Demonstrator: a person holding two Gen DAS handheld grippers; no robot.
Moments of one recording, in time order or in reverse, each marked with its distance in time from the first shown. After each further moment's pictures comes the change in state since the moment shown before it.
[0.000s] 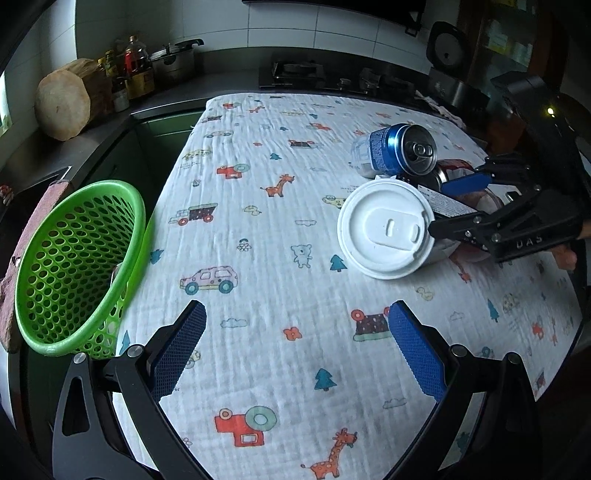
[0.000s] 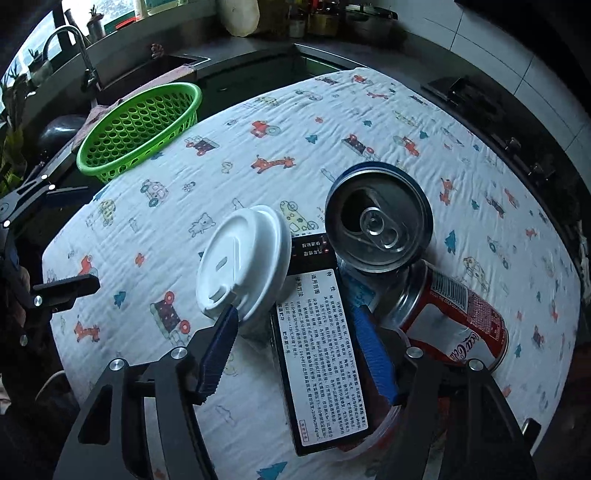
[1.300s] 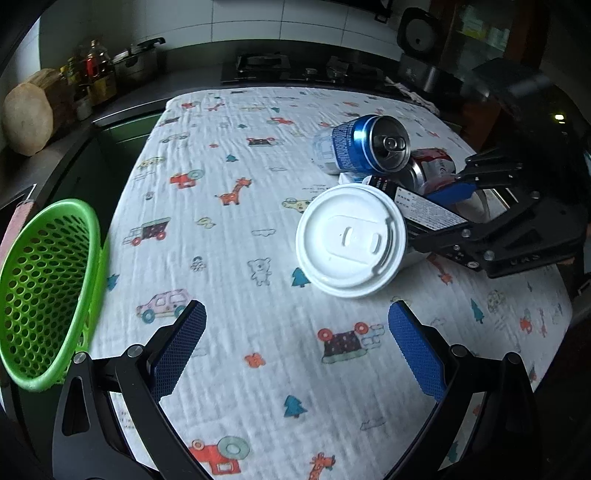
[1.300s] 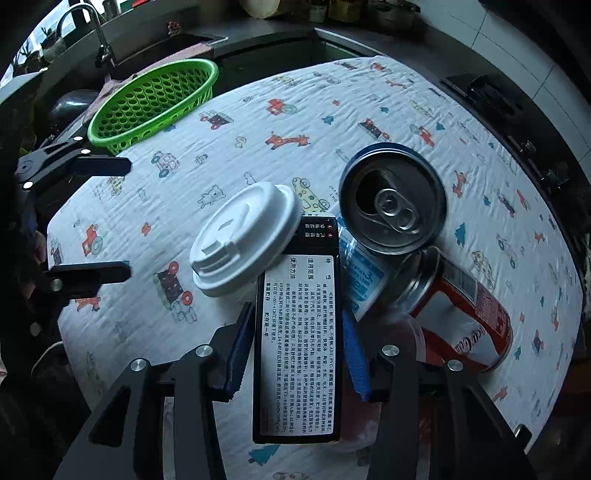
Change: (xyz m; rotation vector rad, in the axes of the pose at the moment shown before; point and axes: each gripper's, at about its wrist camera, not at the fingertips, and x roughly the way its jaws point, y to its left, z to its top) left arm 0.022 -0.022 0.018 0.077 0.038 -0.101; right arm -0.002 0.005 -0.009 -0.063 0.057 0.024
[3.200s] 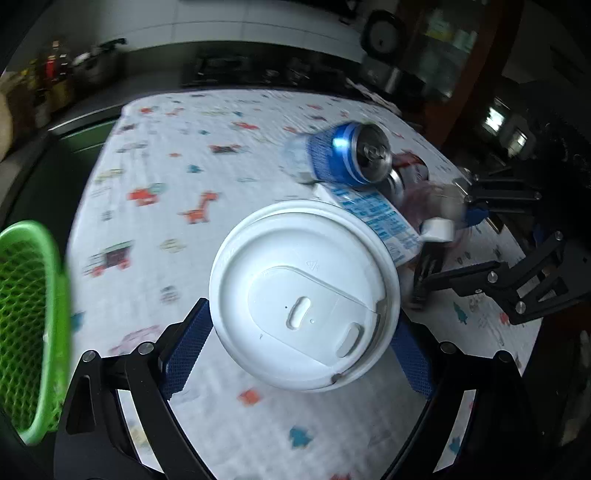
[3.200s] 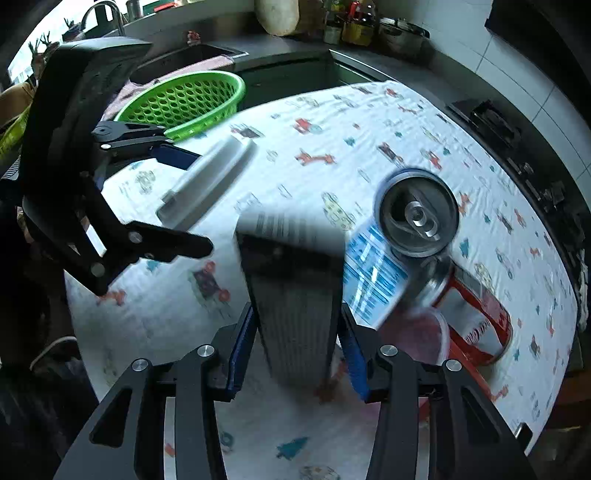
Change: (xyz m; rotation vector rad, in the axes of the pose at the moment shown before) left arm 0.014 0.024 0.013 0.040 -0.021 -0.172; right arm -0.020 0.034 -0.008 -0.050 -0.074 -0.008
